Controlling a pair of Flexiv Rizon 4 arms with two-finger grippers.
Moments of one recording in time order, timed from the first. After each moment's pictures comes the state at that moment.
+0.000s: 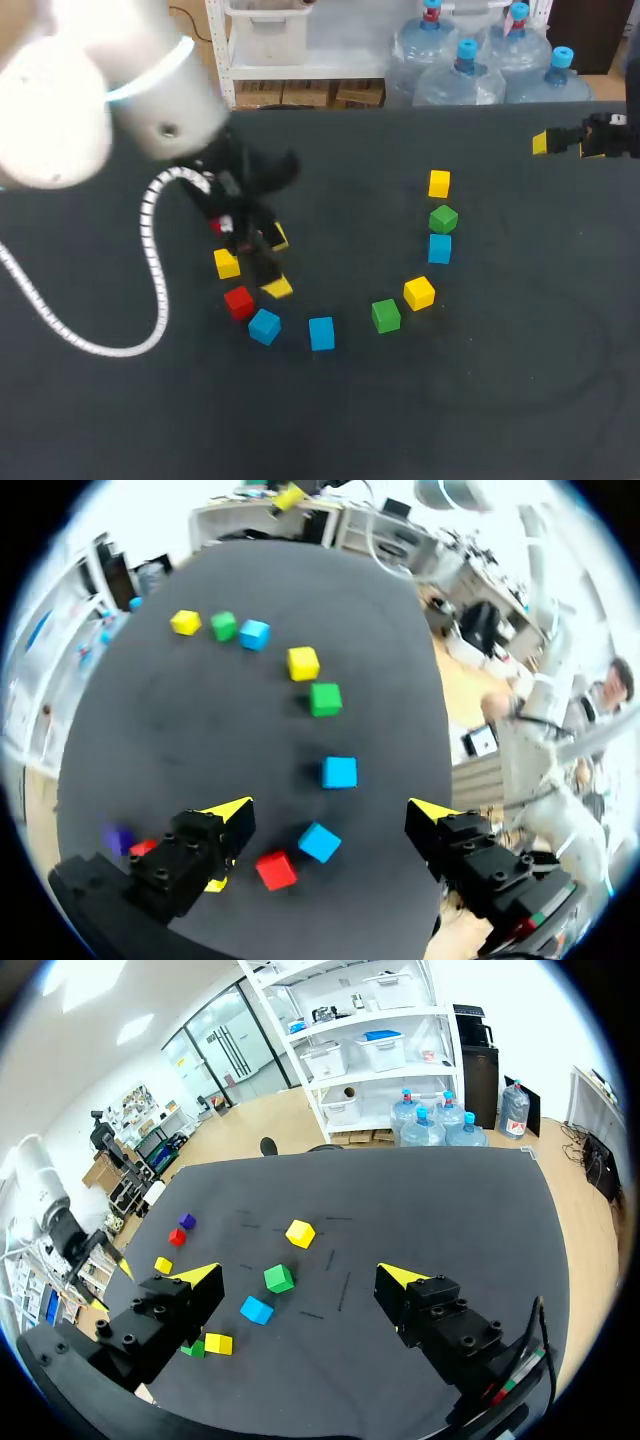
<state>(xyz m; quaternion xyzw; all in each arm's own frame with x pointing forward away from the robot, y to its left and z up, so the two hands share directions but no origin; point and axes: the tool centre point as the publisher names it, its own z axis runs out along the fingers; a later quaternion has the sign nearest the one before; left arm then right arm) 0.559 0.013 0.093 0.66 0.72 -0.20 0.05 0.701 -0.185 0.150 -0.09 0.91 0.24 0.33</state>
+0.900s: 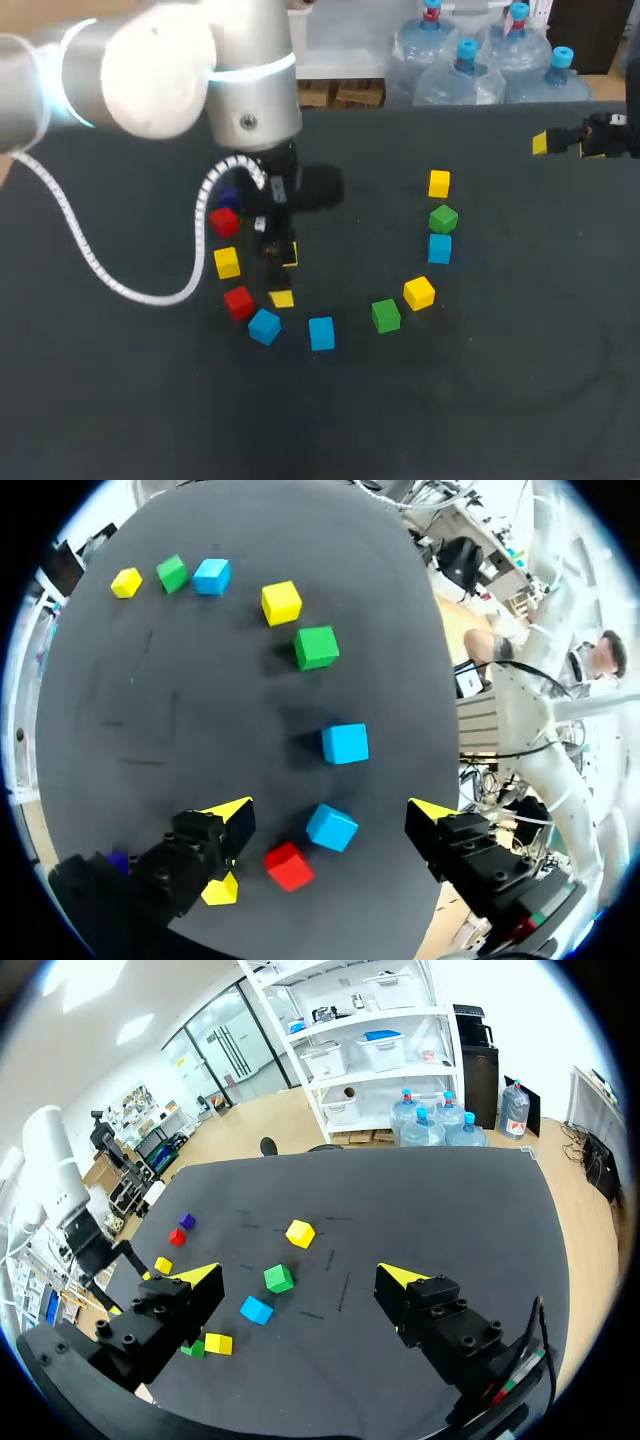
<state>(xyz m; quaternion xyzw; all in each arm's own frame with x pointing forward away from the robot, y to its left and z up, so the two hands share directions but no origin) 0.568 0.015 0.058 0.70 0.70 -0.14 -0.07 0.701 -0.185 0.150 -0.09 0.91 0.24 0.33</state>
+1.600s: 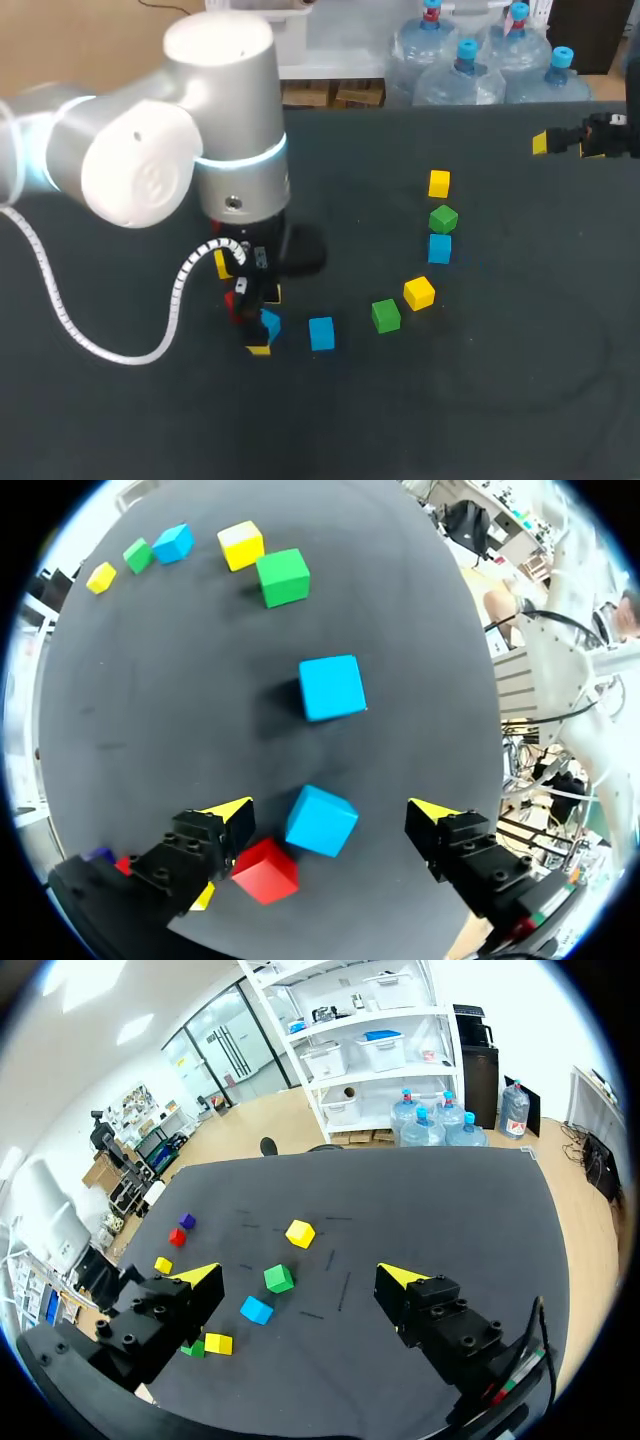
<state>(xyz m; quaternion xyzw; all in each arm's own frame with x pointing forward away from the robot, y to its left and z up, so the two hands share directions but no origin) 0.546 0.043 0.010 0.74 0.67 -0.07 -0.04 0.700 -0.185 0.150 -0.09 0.91 0.24 0.33</state>
